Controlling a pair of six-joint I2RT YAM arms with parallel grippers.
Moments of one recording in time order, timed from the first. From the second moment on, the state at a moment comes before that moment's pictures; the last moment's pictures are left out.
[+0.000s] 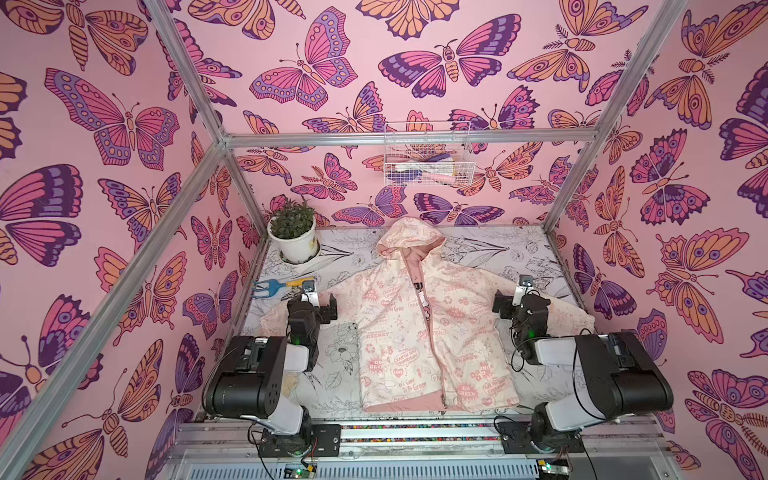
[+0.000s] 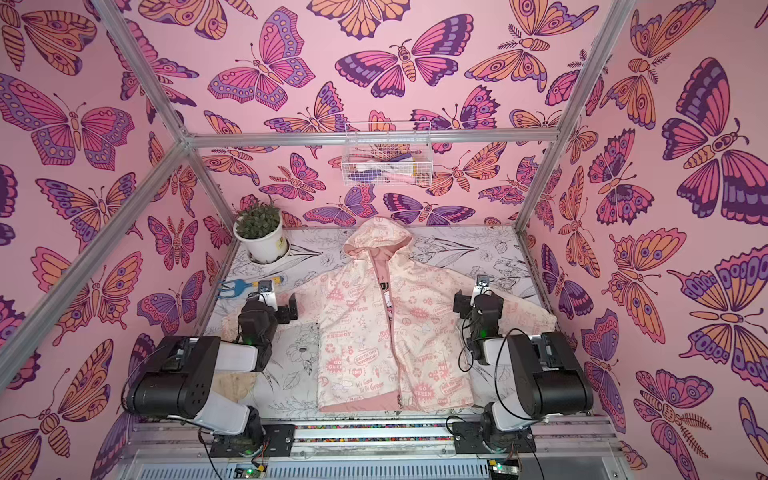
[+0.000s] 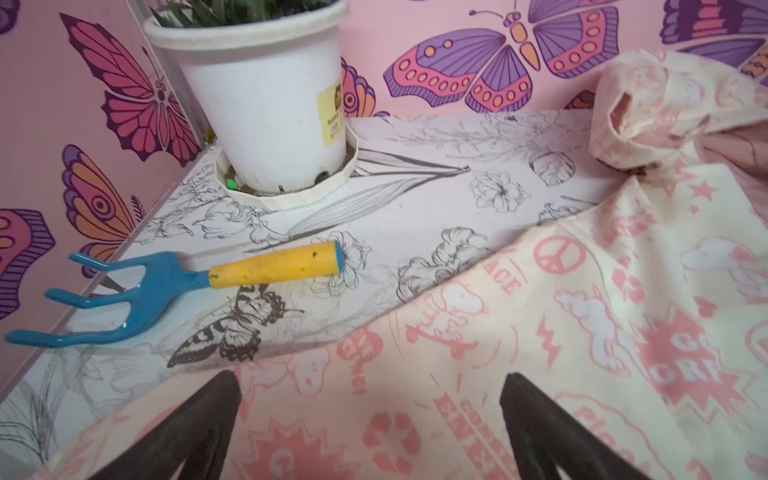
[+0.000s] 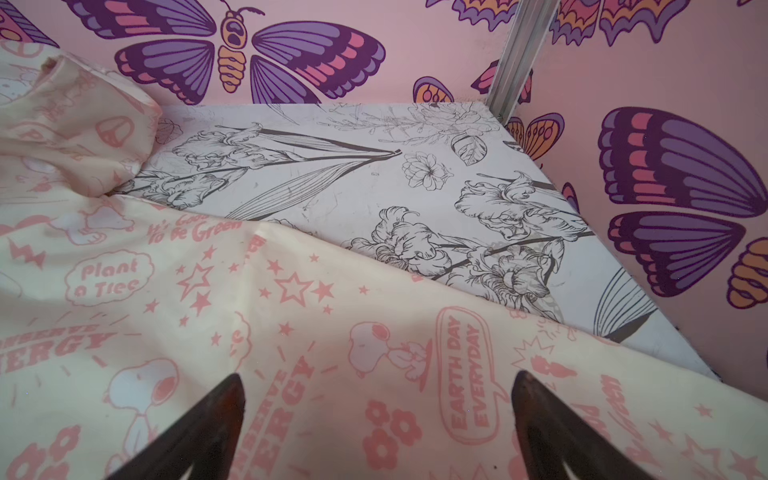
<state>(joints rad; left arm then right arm) -0.05 1.55 0.30 0.91 -0.10 0.03 0.08 1.52 0.35 0.79 0.23 0.03</state>
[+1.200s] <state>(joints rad) -0.05 1.55 0.29 0.95 -0.11 0.05 0.04 1.50 0.32 0.88 0.09 0.01</state>
